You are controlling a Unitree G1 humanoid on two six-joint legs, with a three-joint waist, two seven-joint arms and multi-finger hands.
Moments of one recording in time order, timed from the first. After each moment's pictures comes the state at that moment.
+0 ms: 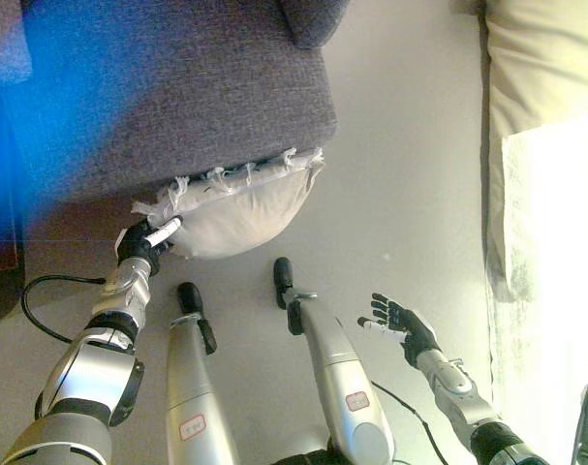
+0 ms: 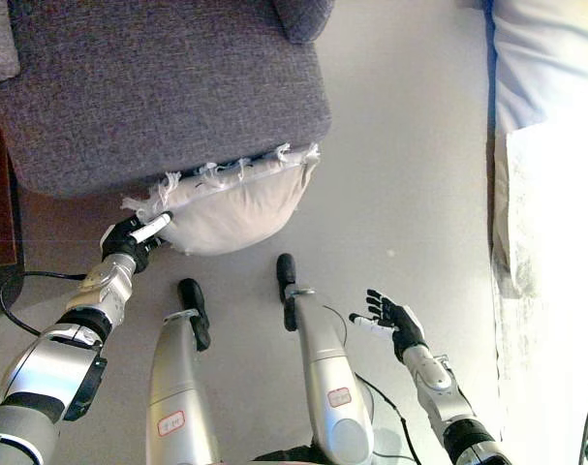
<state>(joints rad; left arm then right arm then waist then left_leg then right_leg) -0.78 0.57 -0.26 1.26 -0.80 -0.15 -0.04 -0.15 -0.42 0.35 0.79 0.43 -0.27 0.05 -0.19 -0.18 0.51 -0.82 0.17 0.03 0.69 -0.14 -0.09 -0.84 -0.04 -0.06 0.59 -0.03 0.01</state>
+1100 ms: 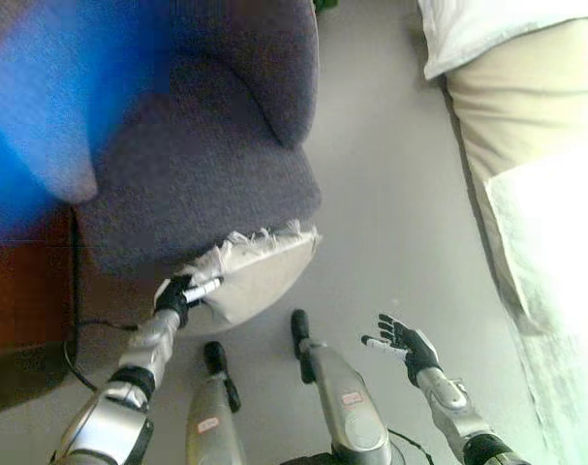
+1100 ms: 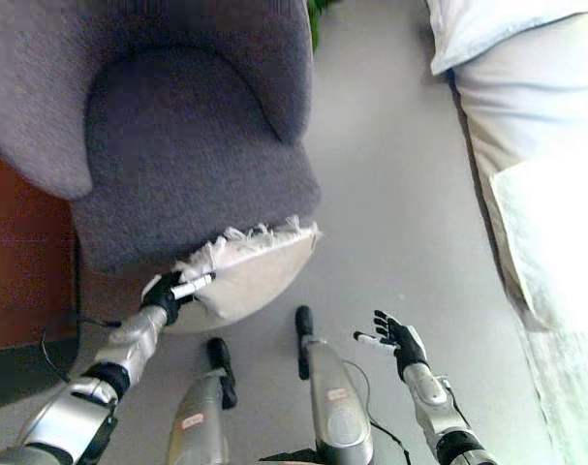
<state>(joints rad) -0.38 0.44 -0.27 1.01 -0.60 -0.17 -0.07 -0.13 -0.35 0.26 0.98 0.31 -0.25 -0.01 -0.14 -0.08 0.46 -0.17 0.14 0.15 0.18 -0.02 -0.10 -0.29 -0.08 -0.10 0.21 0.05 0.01</state>
